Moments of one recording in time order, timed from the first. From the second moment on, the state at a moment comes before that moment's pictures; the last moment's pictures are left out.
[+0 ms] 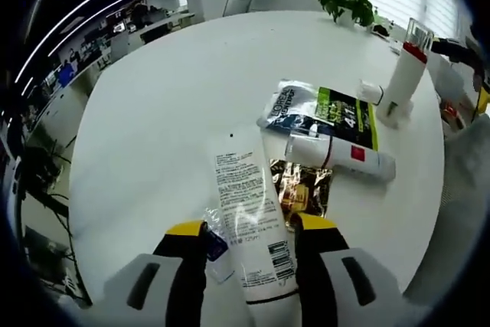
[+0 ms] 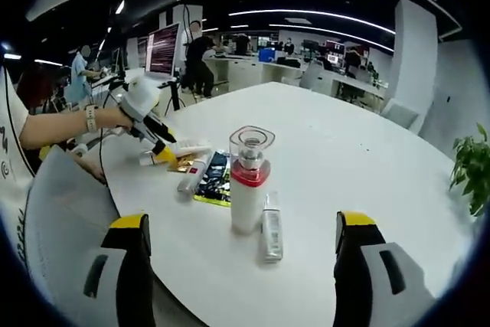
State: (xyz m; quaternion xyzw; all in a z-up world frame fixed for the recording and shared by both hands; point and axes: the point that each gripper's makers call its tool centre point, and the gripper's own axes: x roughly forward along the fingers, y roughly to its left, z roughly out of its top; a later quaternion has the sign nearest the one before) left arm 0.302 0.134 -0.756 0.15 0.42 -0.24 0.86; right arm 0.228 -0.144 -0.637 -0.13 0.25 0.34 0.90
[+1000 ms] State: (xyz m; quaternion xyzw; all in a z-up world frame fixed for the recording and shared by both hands) left arm 0.307 0.133 -0.763 0.13 0.45 -0.23 0.85; right arm 0.215 -0.136 -0.635 -0.10 0.24 0.34 0.90
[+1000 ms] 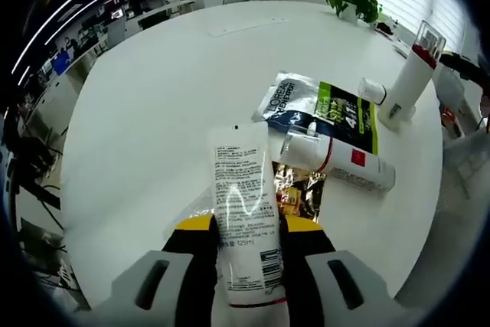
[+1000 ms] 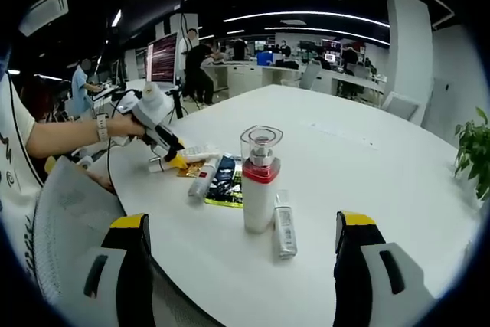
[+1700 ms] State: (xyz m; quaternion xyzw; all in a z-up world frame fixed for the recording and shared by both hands) left arm 0.282 0.116 -0.725 0.04 0.37 -0.26 0.89; right arm 0.213 -0.128 -0.625 -0.09 0.22 0.35 0.91
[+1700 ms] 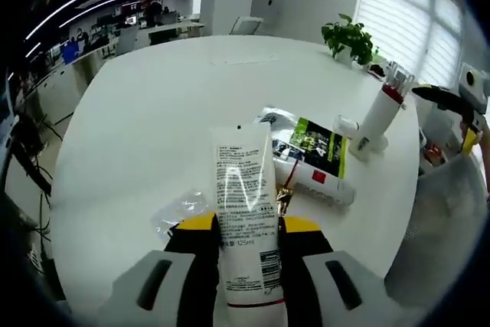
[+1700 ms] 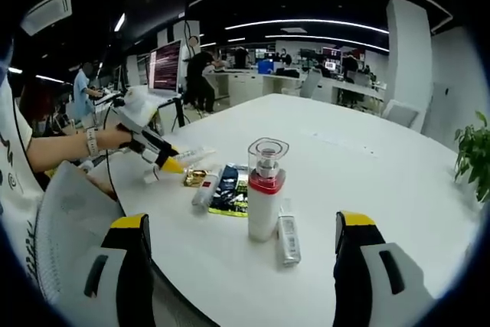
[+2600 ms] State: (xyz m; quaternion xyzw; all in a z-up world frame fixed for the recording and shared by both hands) left arm 0.219 0.023 -0.665 0.05 0.27 -0.43 0.86; right arm 0.210 -0.106 -0.594 -0.19 0.17 0.40 0.88
